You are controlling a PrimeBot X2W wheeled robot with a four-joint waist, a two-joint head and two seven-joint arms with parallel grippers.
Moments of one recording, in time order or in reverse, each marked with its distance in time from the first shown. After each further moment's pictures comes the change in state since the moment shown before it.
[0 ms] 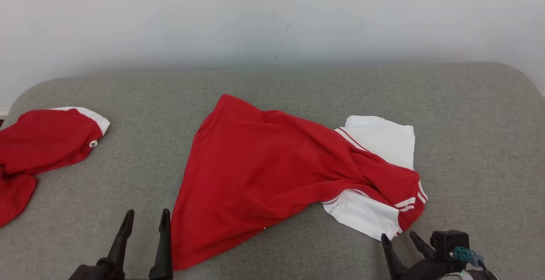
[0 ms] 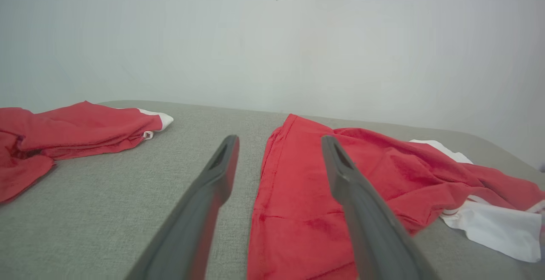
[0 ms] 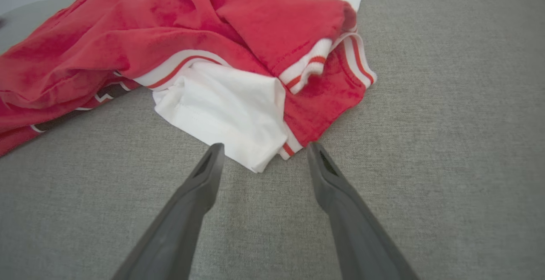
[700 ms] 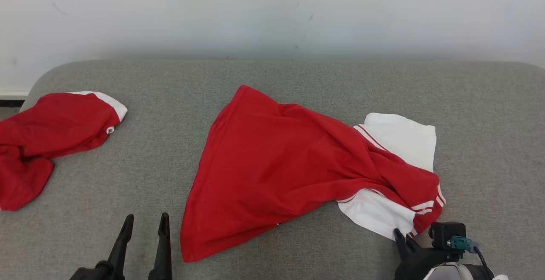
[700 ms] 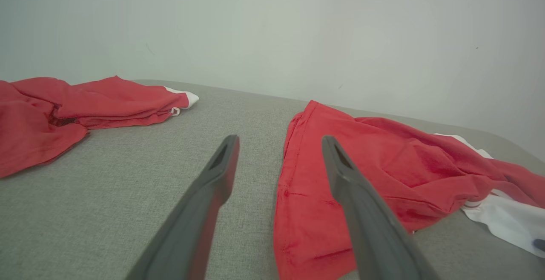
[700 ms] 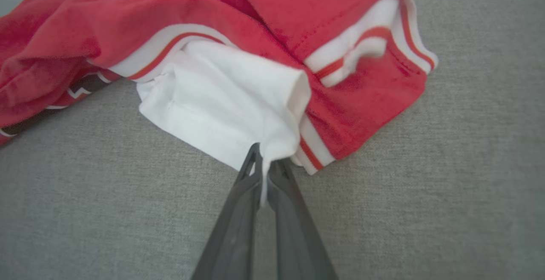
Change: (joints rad) left arm 0.013 -0.008 0.006 0.013 -0.015 -0.013 0.000; right arm -0.126 0.000 -0.008 0.210 0.045 0.000 -0.022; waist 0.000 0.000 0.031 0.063
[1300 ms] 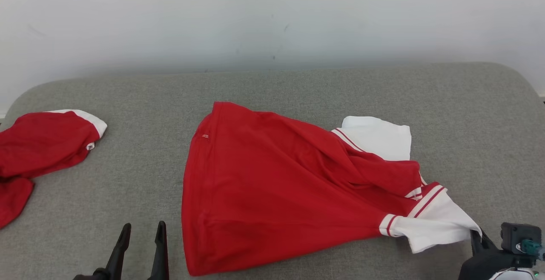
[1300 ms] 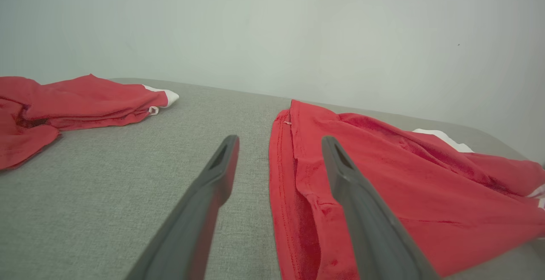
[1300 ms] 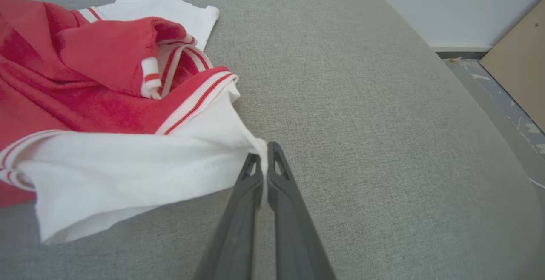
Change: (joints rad) left arm 0.023 0.000 0.016 0.016 -0.007 -0.004 0.000; right arm 0.137 0.000 -0.284 -0.317 -0.221 0.000 0.126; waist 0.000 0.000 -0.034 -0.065
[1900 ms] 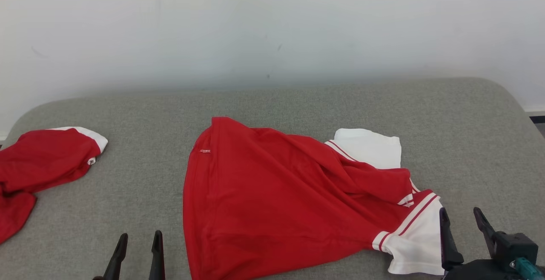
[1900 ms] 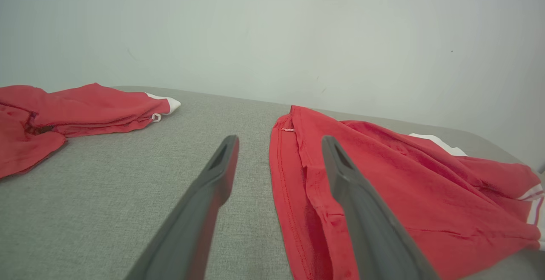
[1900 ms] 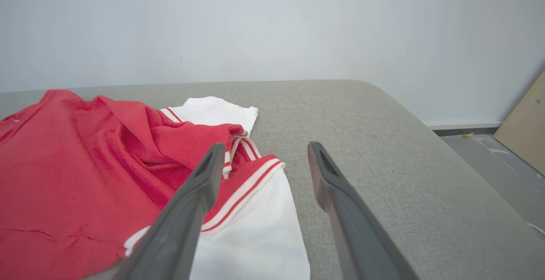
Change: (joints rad) left arm 0.019 0.000 0.012 0.018 0.000 0.001 0.000; right arm 0.047 0.000 0.072 -0.070 0.045 0.000 -0.239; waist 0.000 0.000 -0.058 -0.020
